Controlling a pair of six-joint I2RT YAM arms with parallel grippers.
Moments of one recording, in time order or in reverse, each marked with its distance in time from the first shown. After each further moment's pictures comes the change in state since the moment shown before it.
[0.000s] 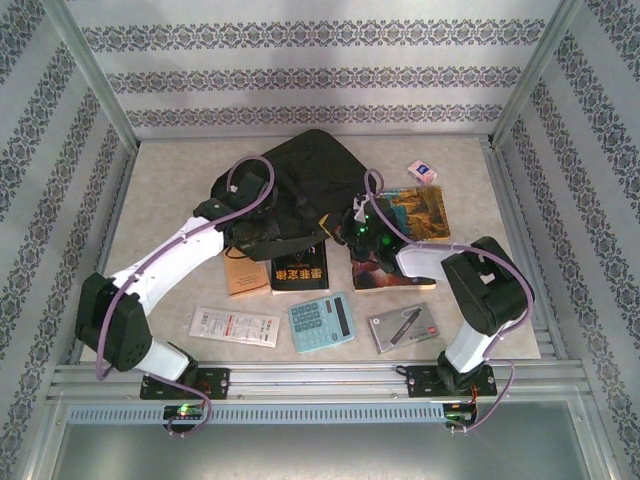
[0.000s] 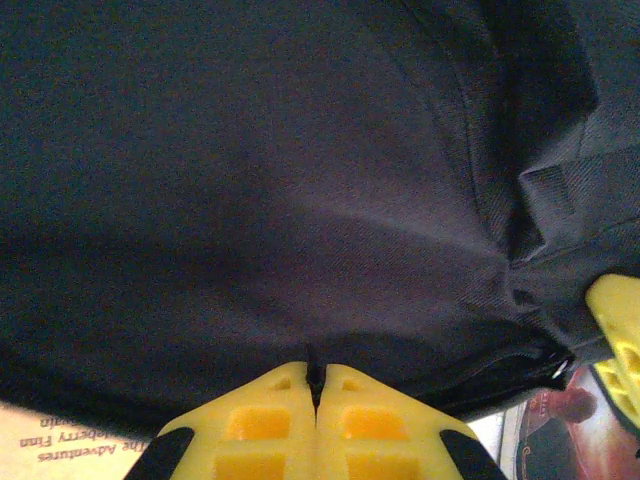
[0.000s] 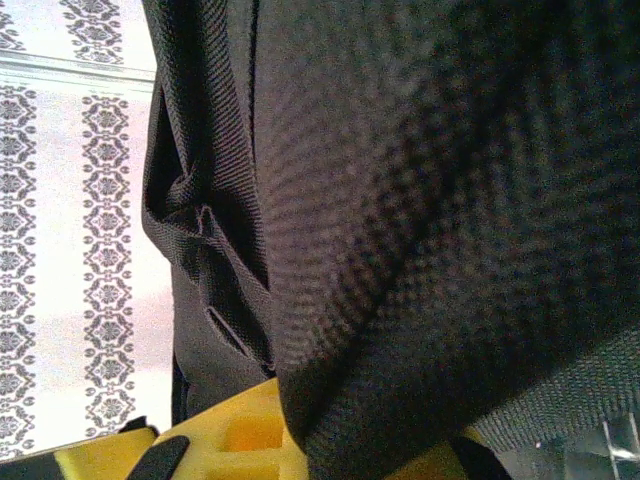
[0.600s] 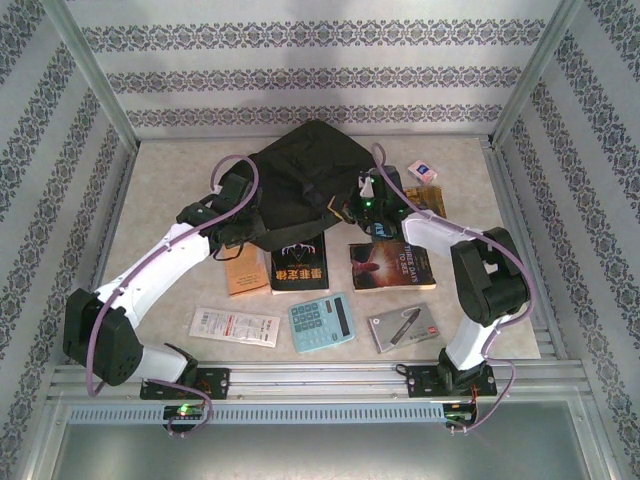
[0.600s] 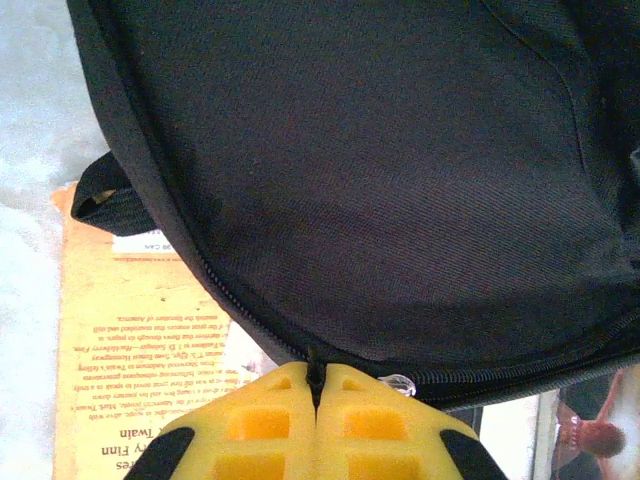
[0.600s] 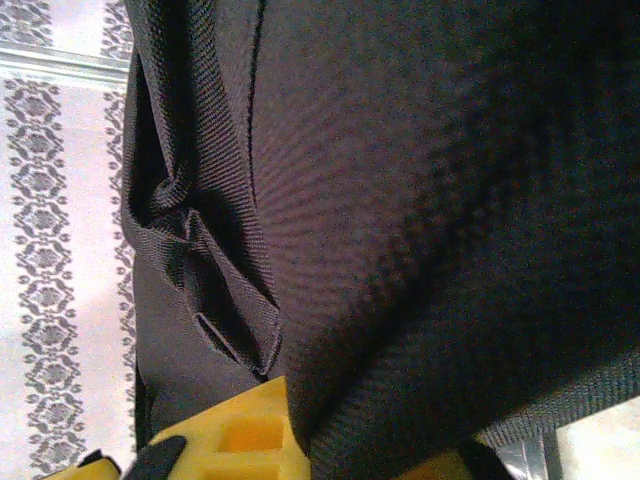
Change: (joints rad) left arm 0.057 -0.082 -0.049 0.010 -0.034 0.042; right arm -0.115 0.052 0.316 -0.477 -0.105 -0.218
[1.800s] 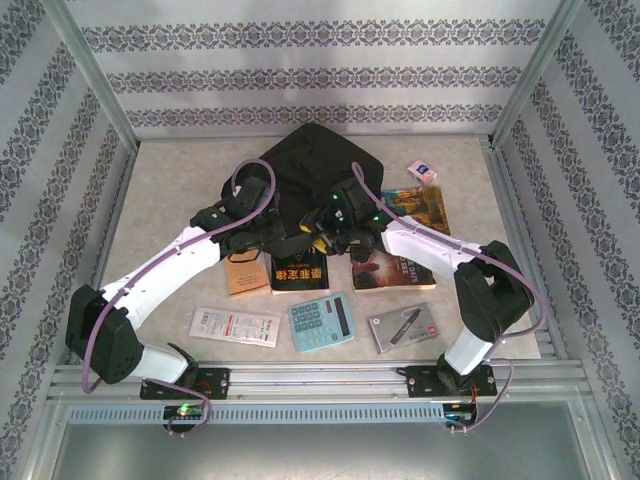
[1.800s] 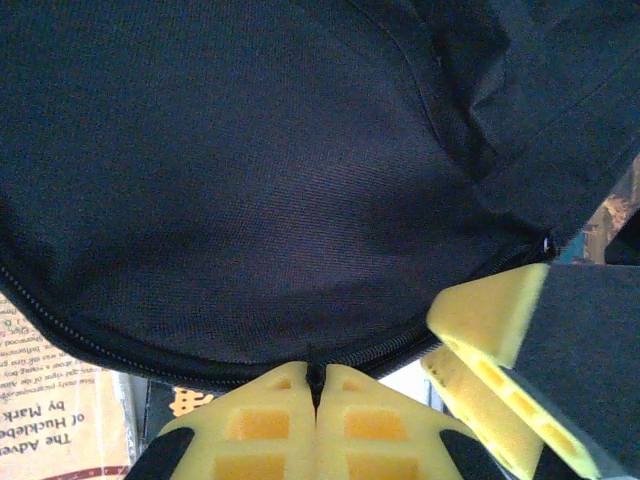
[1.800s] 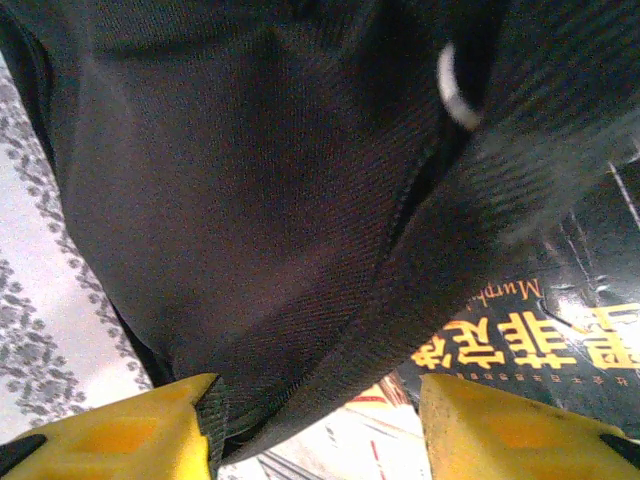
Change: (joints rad) left arm -0.120 0.017 0.015 0.074 0.079 -0.058; right arm 0.255 -0.073 0.070 -0.338 0.159 0.383
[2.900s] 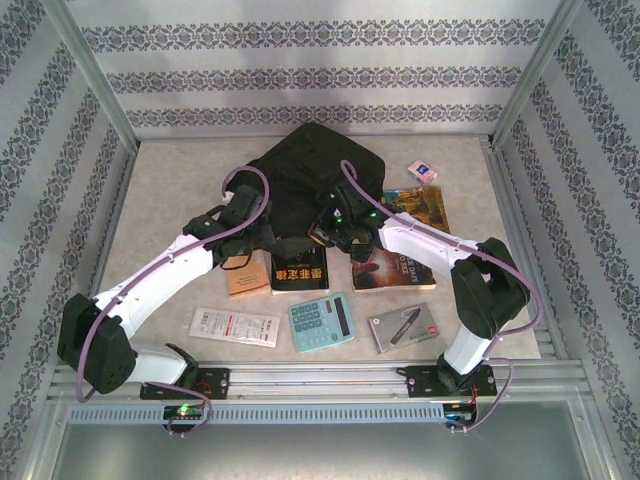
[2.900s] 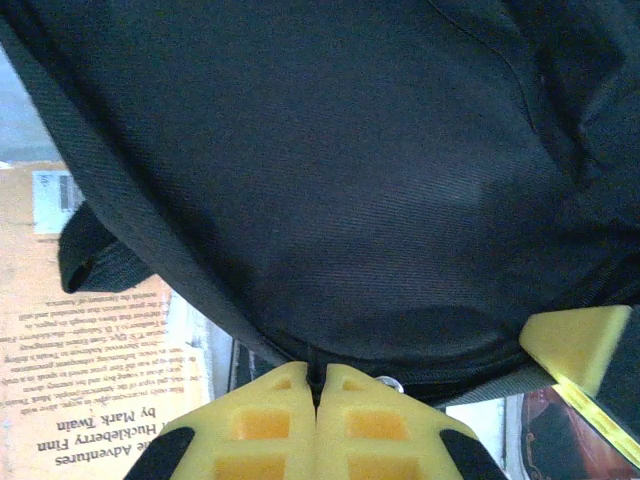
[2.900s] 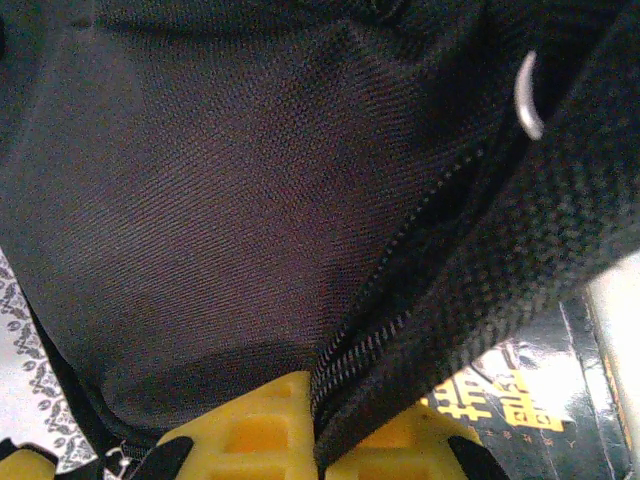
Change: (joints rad) left arm 0.035 -0.063 -0.091 0.006 -0.090 0.050; right arm -0.005 0.022 0.042 -0.086 0.079 -0.246
